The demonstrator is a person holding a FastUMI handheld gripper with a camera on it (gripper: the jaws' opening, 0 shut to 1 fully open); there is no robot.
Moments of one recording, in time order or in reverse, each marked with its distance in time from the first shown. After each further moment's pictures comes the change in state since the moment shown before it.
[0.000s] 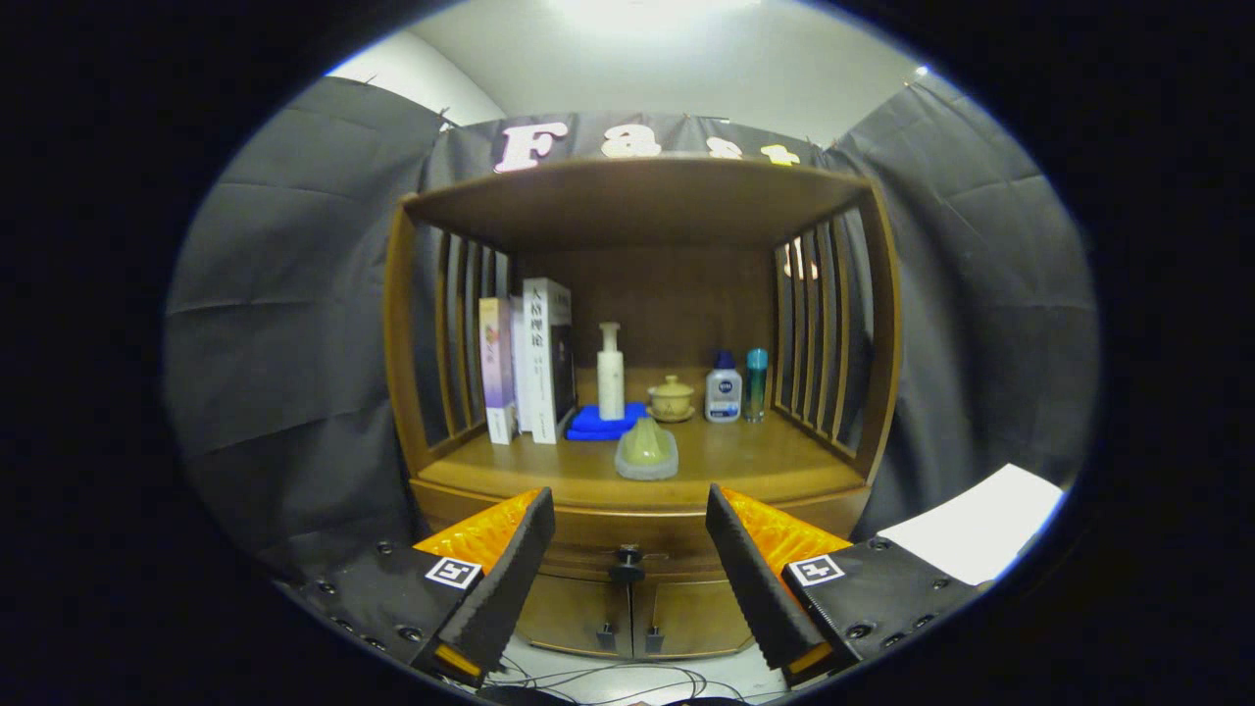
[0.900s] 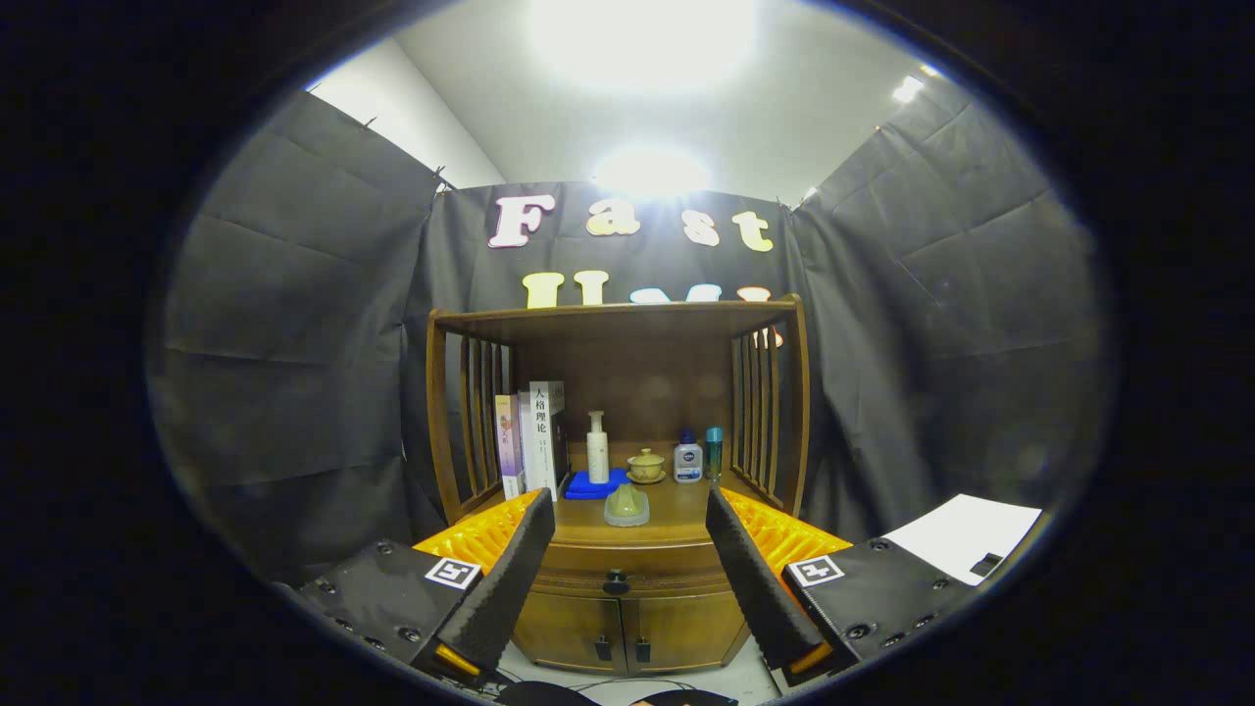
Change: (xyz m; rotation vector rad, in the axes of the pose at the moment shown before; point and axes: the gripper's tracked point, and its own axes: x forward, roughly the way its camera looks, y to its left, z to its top) arm -0.134 -0.019 0.087 0.013 -0.165 -0.079
